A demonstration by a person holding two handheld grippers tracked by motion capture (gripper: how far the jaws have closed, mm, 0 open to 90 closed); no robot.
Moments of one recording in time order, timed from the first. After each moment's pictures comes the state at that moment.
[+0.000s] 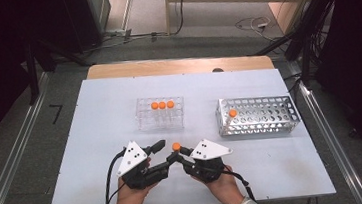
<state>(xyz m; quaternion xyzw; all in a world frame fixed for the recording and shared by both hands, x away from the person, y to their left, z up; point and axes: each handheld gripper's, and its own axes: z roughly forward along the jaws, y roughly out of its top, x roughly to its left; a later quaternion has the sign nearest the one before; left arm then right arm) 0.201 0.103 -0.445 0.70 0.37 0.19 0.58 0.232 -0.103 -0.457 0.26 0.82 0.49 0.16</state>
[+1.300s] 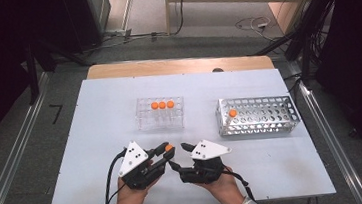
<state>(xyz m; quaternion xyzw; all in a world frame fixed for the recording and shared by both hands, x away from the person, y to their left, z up) 0.203 0.106 -0.446 0.70 0.38 0.19 0.57 0.233 -0.106 -0.458 0.27 0.82 0.48 0.14</state>
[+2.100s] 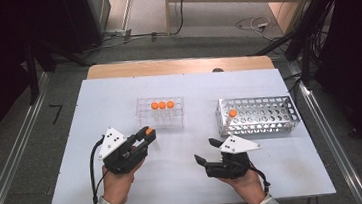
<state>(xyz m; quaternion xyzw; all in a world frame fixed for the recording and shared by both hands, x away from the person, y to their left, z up) 0.229 0.144 -0.427 0.66 0.44 0.23 0.56 0.240 -0.172 -0.458 0.33 0.81 0.47 0.16</state>
